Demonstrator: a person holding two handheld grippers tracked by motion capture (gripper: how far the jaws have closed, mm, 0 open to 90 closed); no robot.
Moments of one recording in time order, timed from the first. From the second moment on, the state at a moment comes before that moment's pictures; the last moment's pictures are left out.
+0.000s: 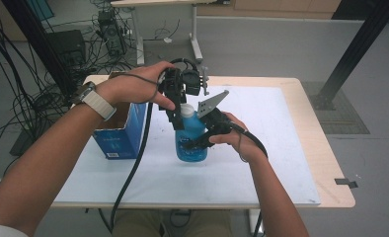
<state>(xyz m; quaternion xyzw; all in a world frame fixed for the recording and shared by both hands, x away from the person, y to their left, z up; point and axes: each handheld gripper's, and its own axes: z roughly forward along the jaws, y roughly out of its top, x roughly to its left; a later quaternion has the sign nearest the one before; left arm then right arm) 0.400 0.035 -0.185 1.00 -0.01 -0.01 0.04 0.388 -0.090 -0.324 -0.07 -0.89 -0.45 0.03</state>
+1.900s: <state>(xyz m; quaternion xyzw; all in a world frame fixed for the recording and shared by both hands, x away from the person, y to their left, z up) 0.399 0.027 -0.206 1.00 -0.03 -0.03 0.05 0.380 -0.077 -0.309 -0.05 -0.89 -0.46 0.03</state>
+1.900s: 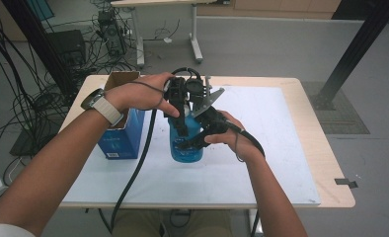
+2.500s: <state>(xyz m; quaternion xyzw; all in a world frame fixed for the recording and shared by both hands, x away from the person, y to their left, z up) 0.397 0.029 -0.208 1.00 -0.04 -0.05 0.05 0.380 -0.075 -0.309 -0.05 -0.89 -0.46 0.03</state>
